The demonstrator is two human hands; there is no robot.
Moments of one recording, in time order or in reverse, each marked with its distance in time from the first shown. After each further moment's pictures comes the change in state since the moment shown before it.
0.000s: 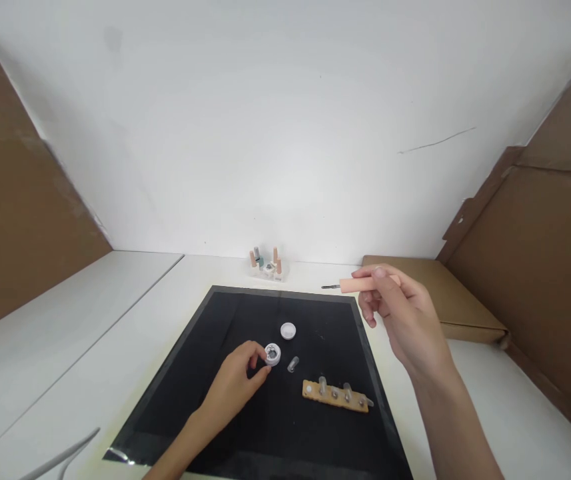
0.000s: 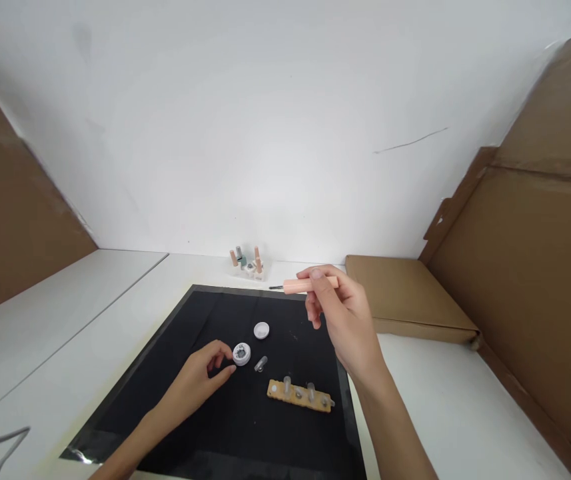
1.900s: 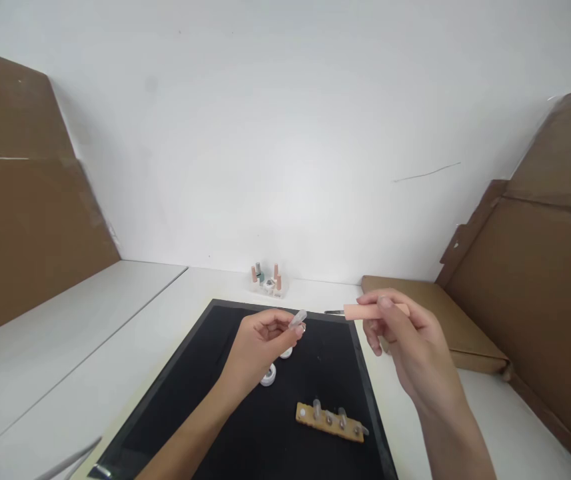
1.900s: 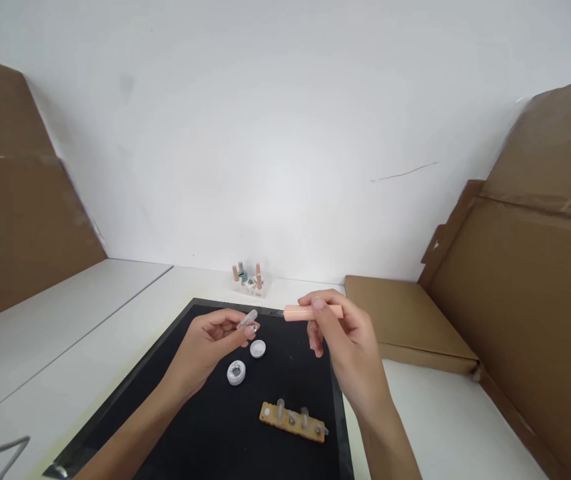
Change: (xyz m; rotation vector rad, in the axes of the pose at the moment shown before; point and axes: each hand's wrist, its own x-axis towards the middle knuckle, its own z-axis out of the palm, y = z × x) left_hand 0.019 0.122 -0.046 -0.778 0.176 0.101; right_hand -0.018 -0.020 -0.013 0.005 -0.058 -0.104
